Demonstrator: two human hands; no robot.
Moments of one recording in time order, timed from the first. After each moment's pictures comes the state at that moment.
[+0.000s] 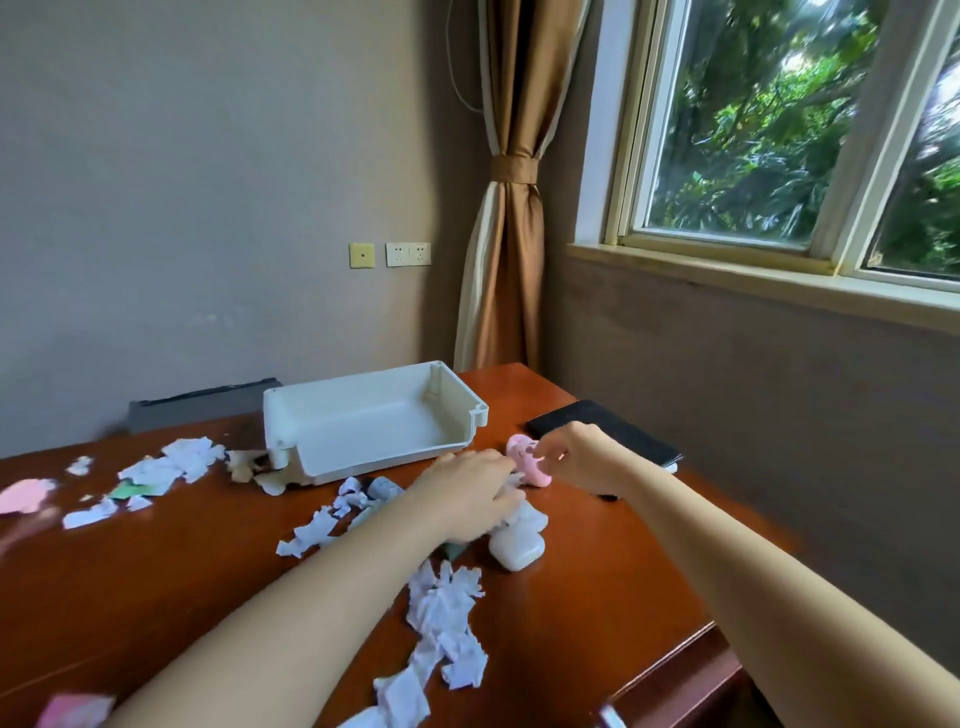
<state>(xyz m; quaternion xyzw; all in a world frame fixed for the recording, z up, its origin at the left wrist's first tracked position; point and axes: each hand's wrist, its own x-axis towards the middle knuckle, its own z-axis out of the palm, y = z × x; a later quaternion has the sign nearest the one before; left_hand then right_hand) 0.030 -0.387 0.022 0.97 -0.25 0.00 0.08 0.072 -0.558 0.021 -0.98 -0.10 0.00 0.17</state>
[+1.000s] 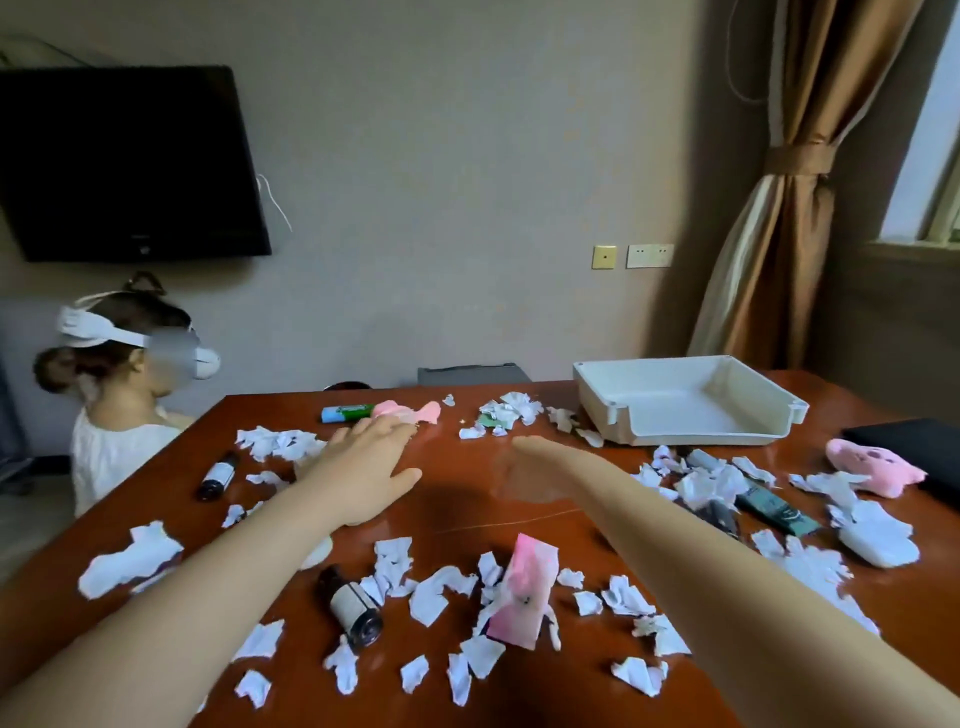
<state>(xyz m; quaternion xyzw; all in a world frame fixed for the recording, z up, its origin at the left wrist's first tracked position) -0.145 -0.014 0.022 0.99 0.09 0.07 -0.01 -0.048 -0.187 0.023 -0.92 -0.36 0.12 0.05</state>
